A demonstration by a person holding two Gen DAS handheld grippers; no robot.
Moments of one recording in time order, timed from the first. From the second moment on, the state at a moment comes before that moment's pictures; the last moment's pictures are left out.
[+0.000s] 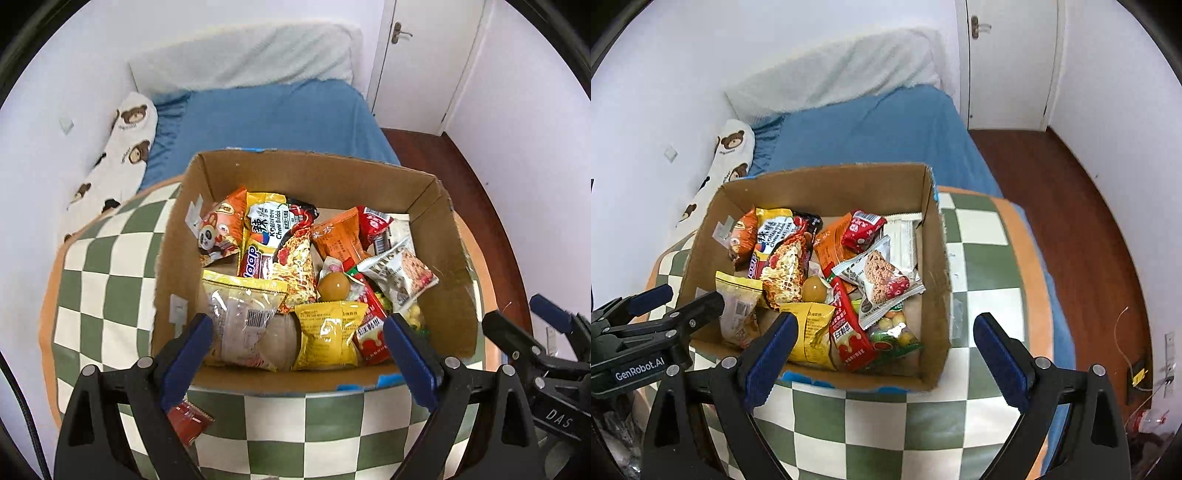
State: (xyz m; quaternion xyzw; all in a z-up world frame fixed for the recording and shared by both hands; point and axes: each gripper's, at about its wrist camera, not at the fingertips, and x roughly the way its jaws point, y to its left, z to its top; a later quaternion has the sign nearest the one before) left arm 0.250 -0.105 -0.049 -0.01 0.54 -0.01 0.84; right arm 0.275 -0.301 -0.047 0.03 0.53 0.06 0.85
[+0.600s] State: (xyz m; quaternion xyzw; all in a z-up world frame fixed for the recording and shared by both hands) left arm 0.171 -0.097 -0.010 0.00 0.49 0.03 0.87; right arm 0.197 -0.304 0.000 0.05 0.48 0.10 0.87
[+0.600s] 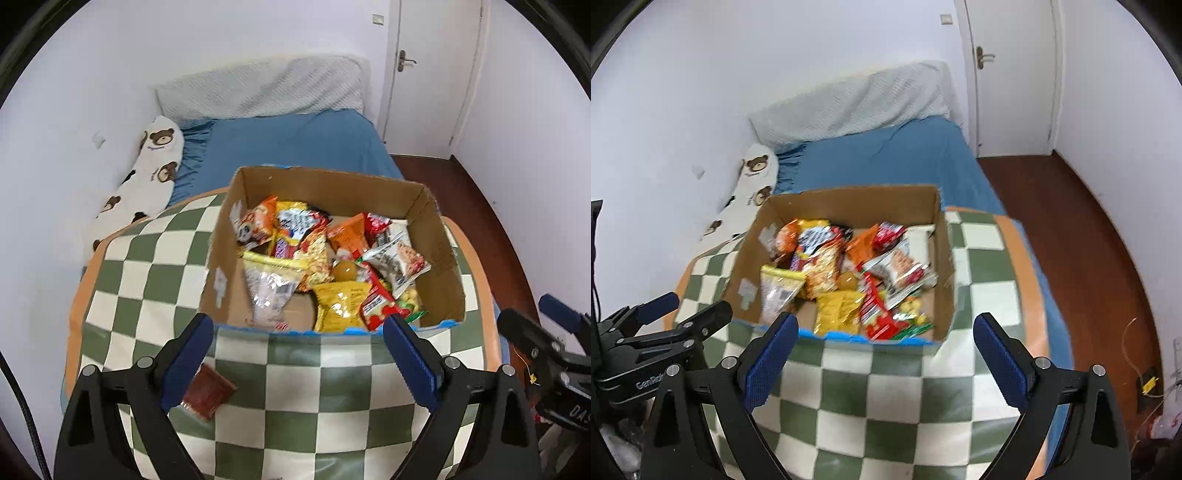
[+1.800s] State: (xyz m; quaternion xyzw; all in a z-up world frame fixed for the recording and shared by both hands) left arm 0.135 0.045 -0.236 0.00 0.70 0.02 0.71; right arm 0.180 -0.175 -0.208 0.07 0.66 0.11 0.74
